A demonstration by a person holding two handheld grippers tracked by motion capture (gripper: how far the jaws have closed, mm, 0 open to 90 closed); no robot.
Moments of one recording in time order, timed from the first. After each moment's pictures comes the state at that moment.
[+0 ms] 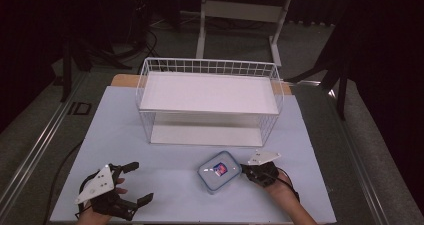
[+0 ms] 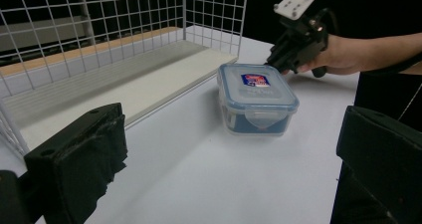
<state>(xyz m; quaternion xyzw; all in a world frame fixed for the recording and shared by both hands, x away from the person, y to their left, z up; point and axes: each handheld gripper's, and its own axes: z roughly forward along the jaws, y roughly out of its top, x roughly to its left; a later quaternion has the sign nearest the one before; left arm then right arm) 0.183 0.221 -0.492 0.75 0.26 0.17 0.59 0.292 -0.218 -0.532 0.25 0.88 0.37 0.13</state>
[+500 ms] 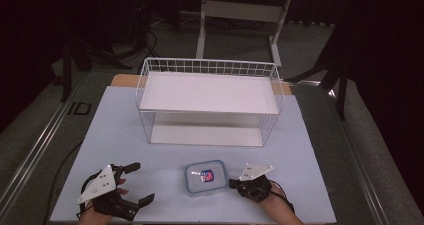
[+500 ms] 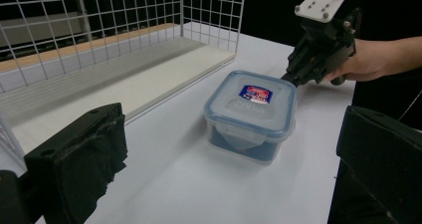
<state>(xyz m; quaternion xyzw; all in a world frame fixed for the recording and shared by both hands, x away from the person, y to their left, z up) 0.184 0.218 -0.493 0.75 0.26 0.16 0.58 0.254 -0.192 -0.531 0.21 0.89 0.39 0.08</state>
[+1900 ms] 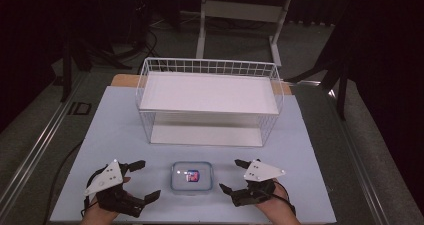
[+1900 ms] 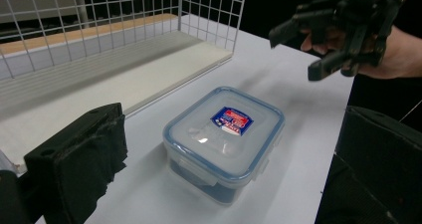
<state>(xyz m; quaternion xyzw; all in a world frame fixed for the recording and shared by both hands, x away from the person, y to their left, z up) 0.189 0.201 -0.472 0.76 0.28 0.14 0.56 0.232 -0.184 -0.476 0.22 0.84 0.47 0.16</state>
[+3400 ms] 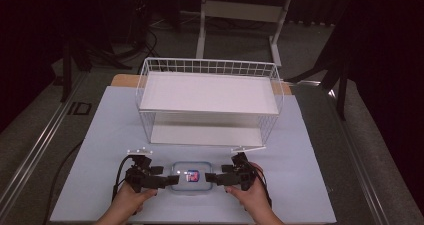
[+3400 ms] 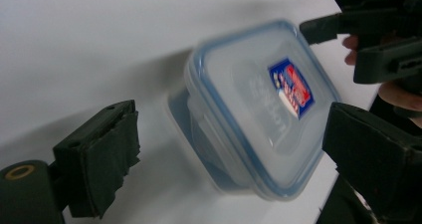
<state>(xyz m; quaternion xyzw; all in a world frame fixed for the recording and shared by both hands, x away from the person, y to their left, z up) 0.256 0.166 -0.520 0.74 0.50 -0.09 0.44 0.281 -0.149 -0.506 0.45 0.78 0.42 -0.09</state>
